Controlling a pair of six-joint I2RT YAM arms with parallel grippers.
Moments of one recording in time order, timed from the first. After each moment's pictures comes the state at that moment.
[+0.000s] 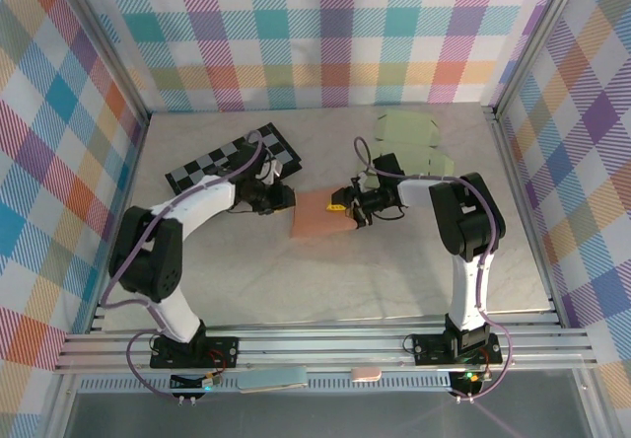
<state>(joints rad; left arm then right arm) -0.36 1.68 1.17 -0.51 0.41 -0.52 0.36 2.04 1.15 -0.17 -1.09 0.89</state>
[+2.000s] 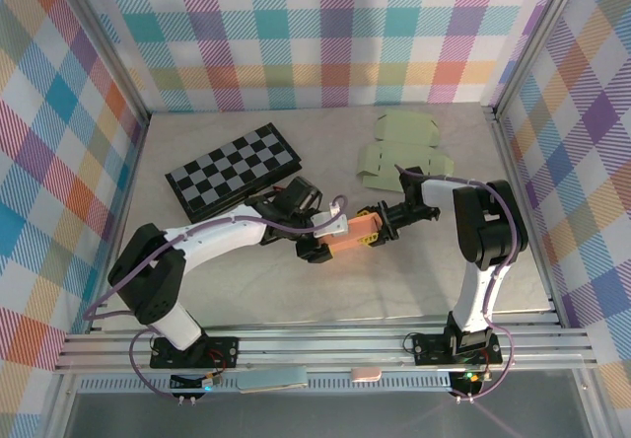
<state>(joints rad) -0.77 1.62 1.08 -0.48 0.31 0.55 0.22 1.92 1.06 -0.71 -1.17 1.33</state>
